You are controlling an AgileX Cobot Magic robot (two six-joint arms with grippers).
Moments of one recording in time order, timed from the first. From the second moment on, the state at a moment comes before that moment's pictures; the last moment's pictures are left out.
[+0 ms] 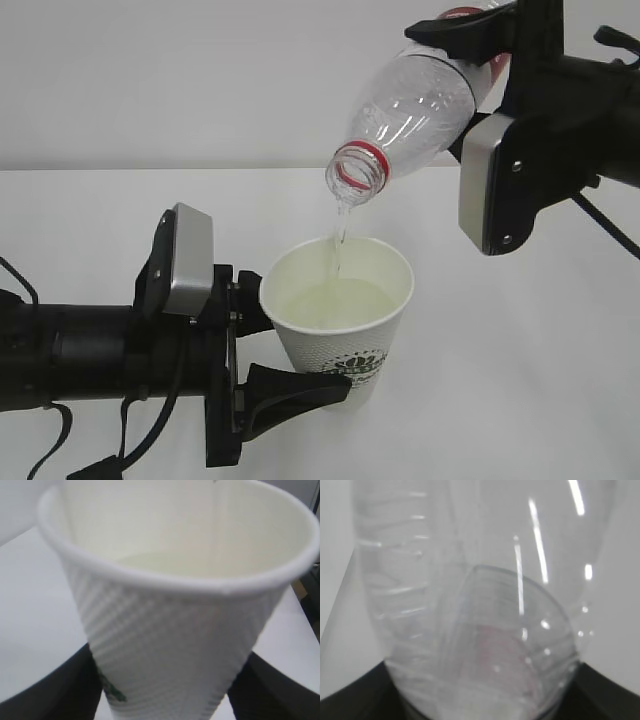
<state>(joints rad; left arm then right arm) -0.54 1.82 -0.56 0.97 -1.11 -0.35 0.35 1.37 -0.72 -0.64 -0.58 -1.16</state>
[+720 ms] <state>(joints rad) -0.54 1.82 -0.56 0.97 -1.11 -0.35 0.35 1.37 -0.72 -0.64 -0.58 -1.16</state>
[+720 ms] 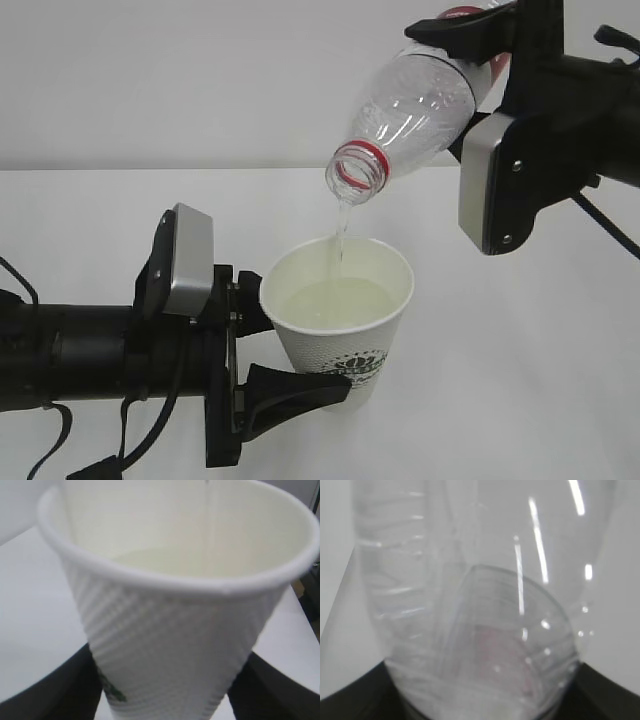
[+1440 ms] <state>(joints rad) -0.54 1.82 -0.56 0.97 -1.11 -0.35 0.35 1.37 -0.72 -0.60 -0.58 -1.10</state>
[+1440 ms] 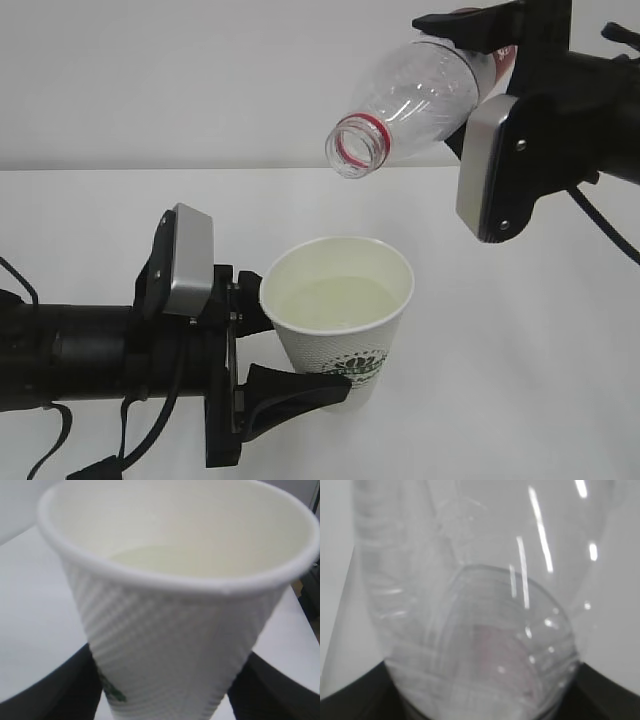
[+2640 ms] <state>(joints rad) -0.54 1.82 -0.56 0.97 -1.11 -0.35 0.35 1.37 -0.72 -0.60 -0.61 -0.80</state>
